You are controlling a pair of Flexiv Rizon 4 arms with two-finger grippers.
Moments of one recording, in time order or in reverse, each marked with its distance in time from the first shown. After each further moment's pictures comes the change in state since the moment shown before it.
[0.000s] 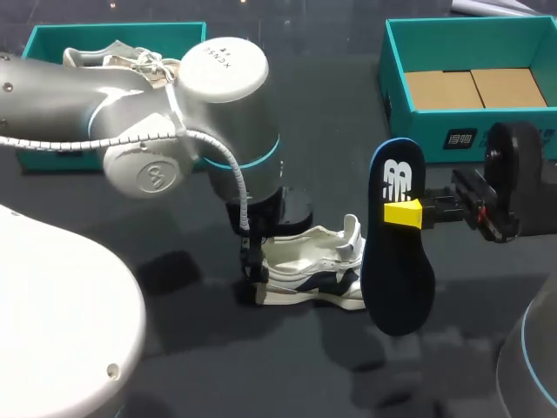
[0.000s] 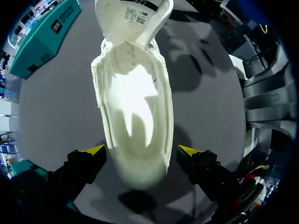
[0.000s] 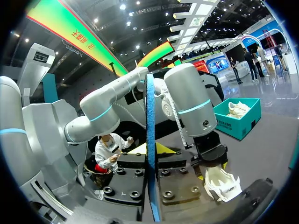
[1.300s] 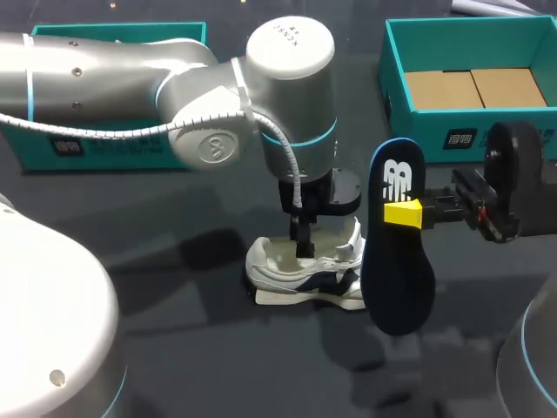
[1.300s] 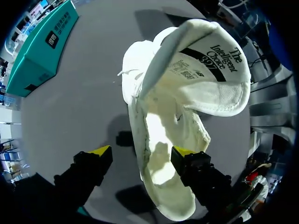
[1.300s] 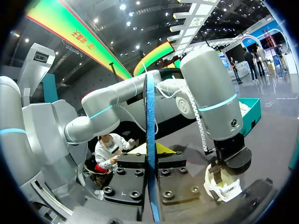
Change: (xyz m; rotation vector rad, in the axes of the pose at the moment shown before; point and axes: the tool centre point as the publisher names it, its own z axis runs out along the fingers) left arm -0.041 -0.070 0.005 0.009 -0.008 0.044; right arm 0.000 0.000 0.000 0.000 0.000 0.000
